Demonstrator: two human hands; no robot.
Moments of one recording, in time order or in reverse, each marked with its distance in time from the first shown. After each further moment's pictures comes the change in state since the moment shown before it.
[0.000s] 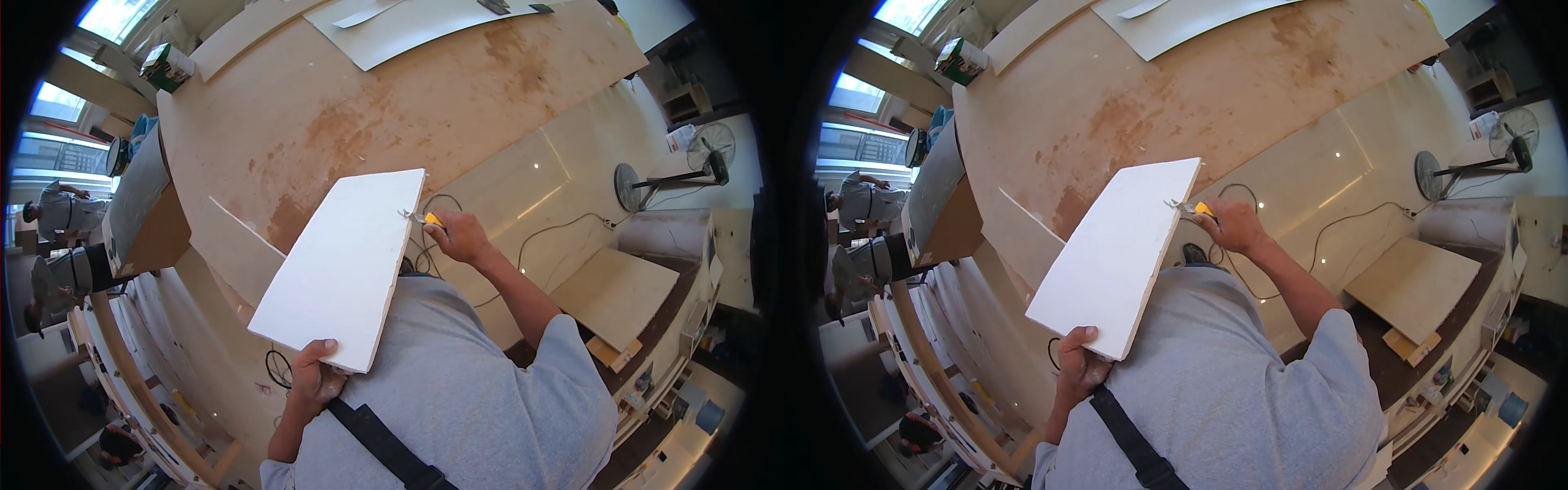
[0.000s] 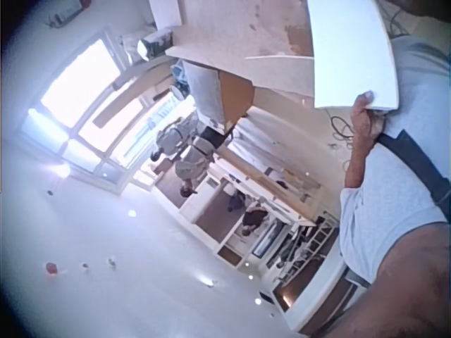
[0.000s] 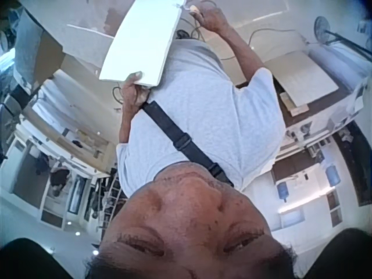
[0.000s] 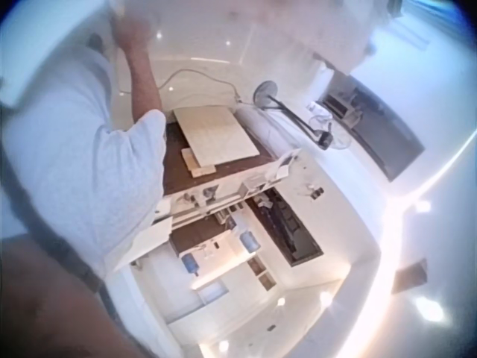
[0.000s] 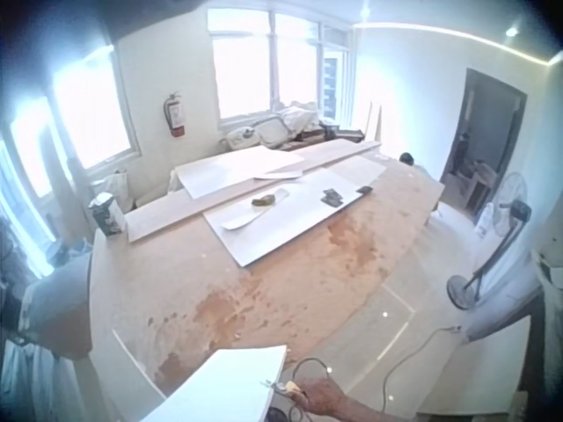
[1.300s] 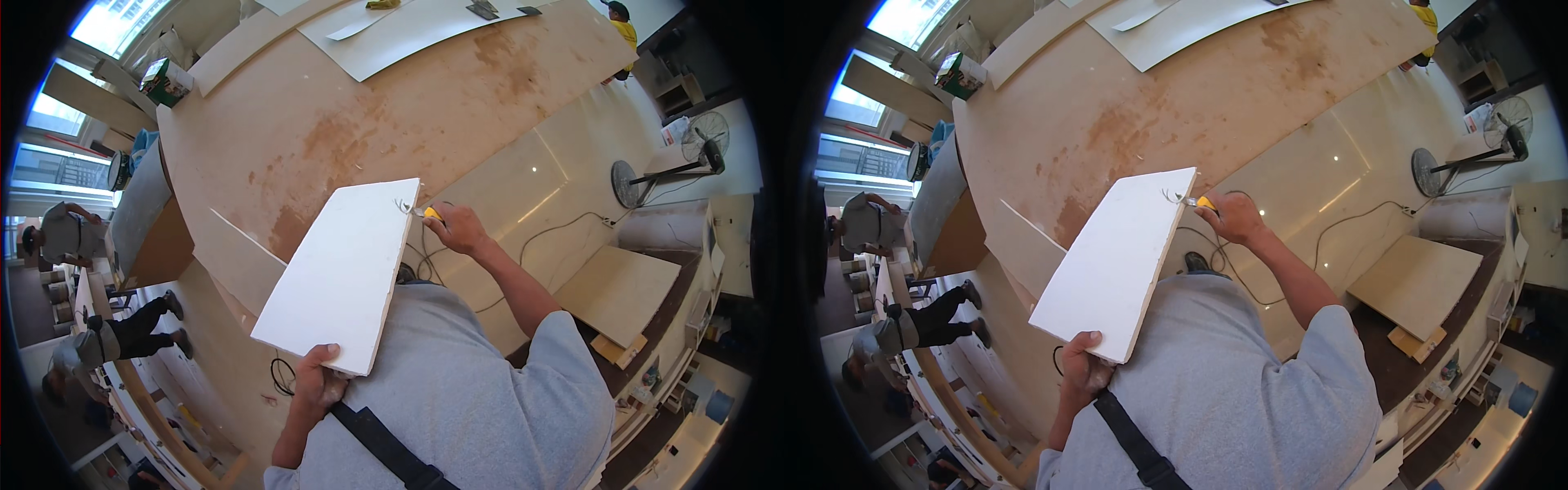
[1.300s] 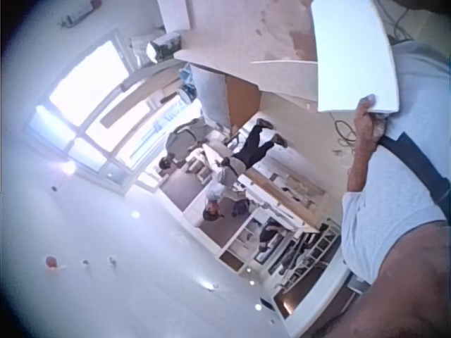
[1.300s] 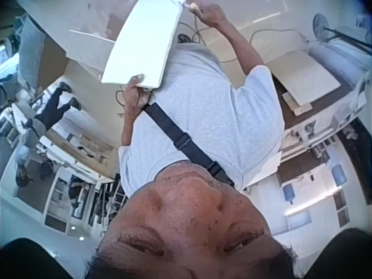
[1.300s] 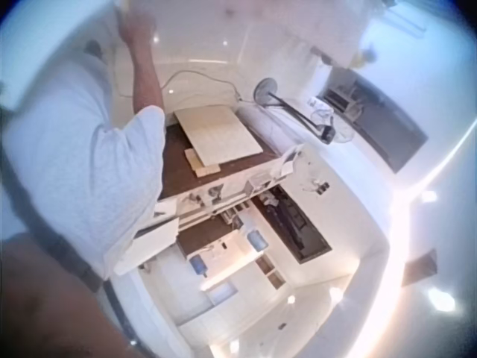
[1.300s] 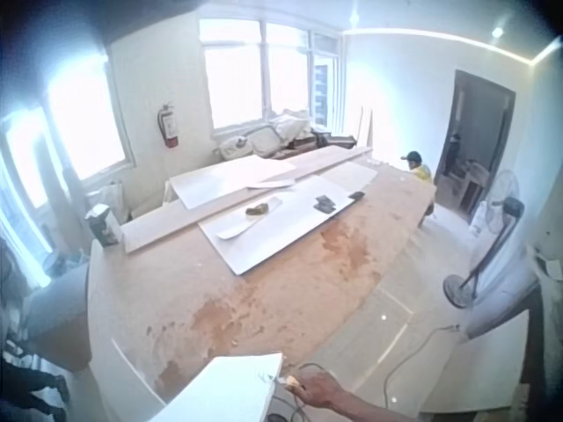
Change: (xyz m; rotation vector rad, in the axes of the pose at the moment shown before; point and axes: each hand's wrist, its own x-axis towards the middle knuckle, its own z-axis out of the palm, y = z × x) left_hand -0.007 -0.008 -0.008 0.020 -0.013 0.033; right_hand 0.002 0.025 0.007 -0.070 0.087 -0.025
